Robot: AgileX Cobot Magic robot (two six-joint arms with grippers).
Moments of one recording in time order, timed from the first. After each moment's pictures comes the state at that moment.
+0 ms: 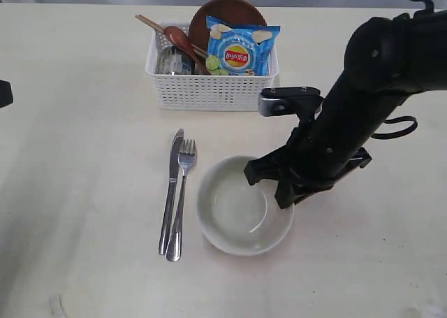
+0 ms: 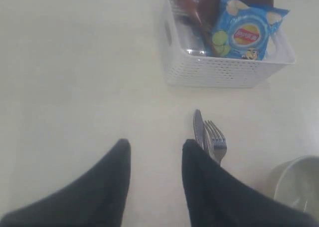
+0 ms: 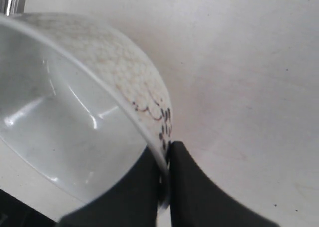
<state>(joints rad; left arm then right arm) -0.16 0.73 -0.52 -0.43 0.58 0.13 0.55 1.67 -0.86 0.38 0.81 -0.09</state>
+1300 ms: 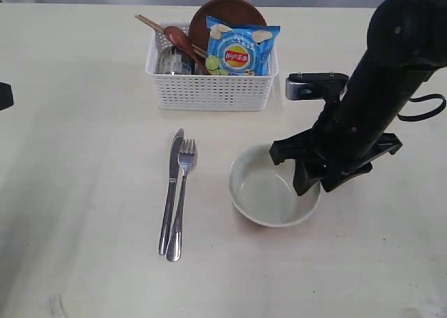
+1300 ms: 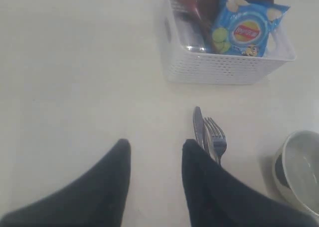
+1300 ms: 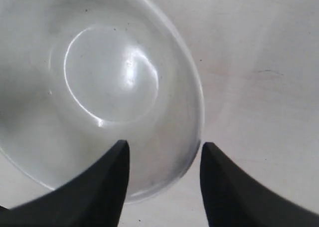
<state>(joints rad) -0.16 0.73 -0.52 -0.43 0.59 0.13 0.45 1.67 -0.90 0.27 0.91 -0.02</state>
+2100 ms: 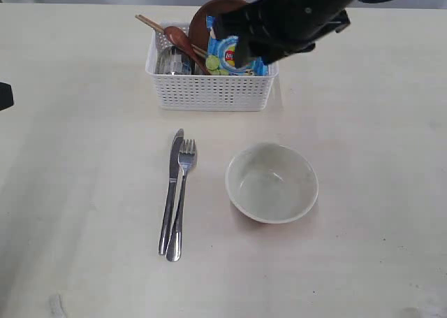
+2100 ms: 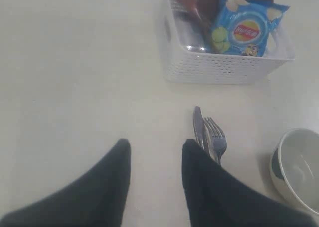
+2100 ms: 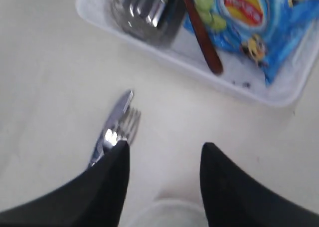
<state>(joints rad) -0.16 0.73 -0.52 -0.43 0.59 0.13 0.55 1.66 -1.31 0.24 0.79 0.00</state>
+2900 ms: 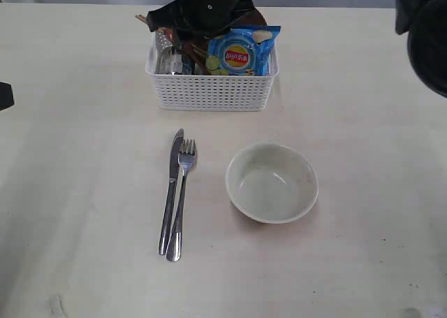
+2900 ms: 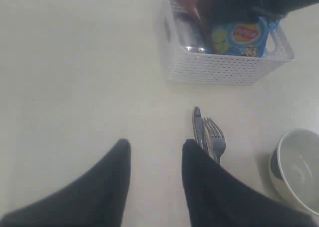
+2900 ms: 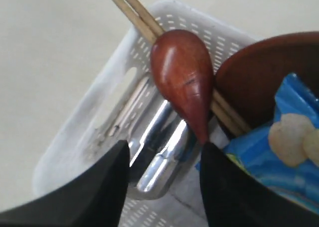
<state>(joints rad) -0.16 0.73 -0.52 -0.43 0.59 0.13 0.60 2.26 -1.95 0.17 0.81 -0.02</state>
